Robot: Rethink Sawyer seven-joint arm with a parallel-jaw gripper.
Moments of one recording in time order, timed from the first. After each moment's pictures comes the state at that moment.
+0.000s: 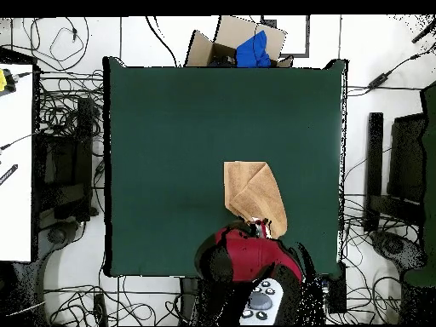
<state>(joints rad) -0.02 -0.62 -0.39 1.94 -0.39 0.09 1.59</state>
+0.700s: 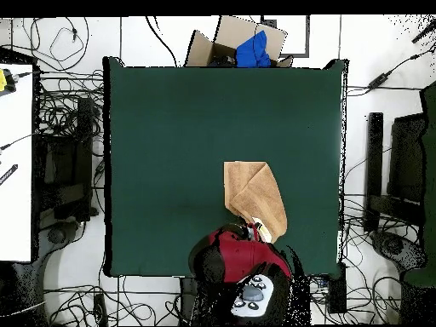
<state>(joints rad) 0.00 -0.57 -0.39 1.97 -0.31 0.06 1.59</state>
